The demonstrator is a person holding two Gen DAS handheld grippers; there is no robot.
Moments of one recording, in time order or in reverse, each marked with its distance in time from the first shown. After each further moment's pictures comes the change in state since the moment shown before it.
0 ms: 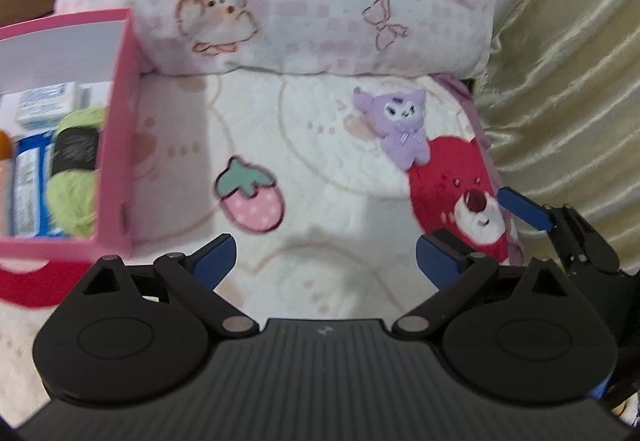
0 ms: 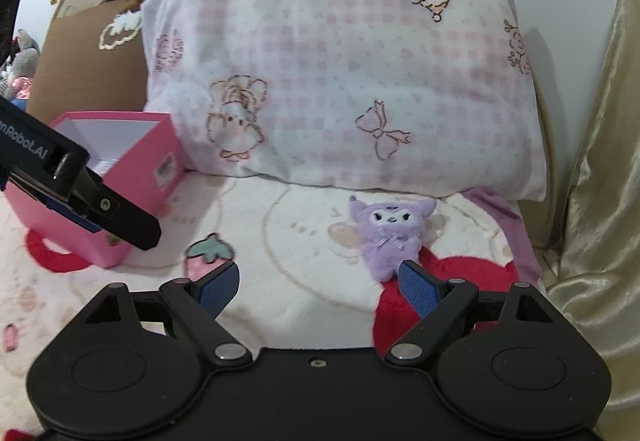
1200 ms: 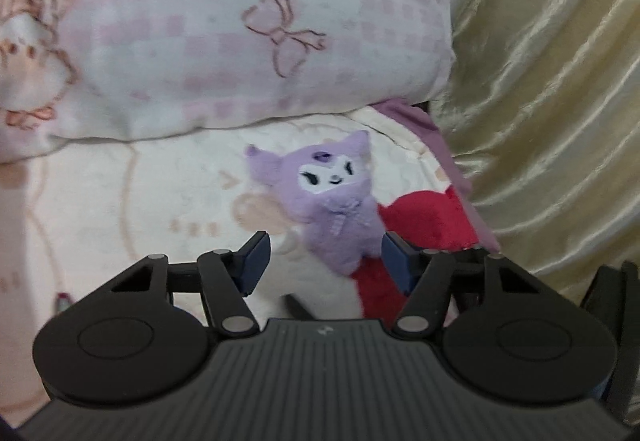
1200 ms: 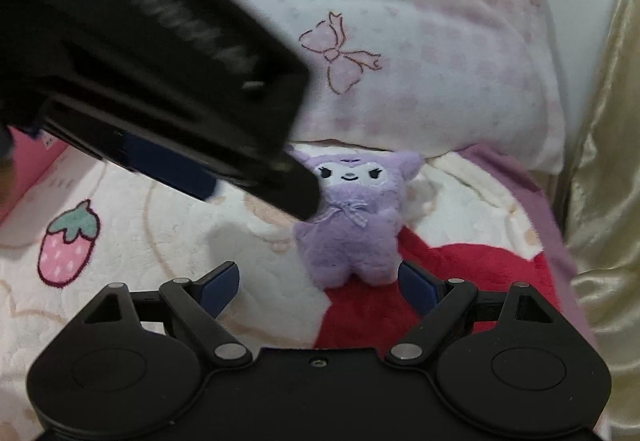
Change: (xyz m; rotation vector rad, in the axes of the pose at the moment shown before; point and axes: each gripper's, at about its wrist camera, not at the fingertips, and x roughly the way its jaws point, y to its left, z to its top) left arm 0.154 -0.064 0.043 0.142 -0.124 -0.136; right arm 0.132 -0.038 -0.031 -0.004 0.015 -0.072
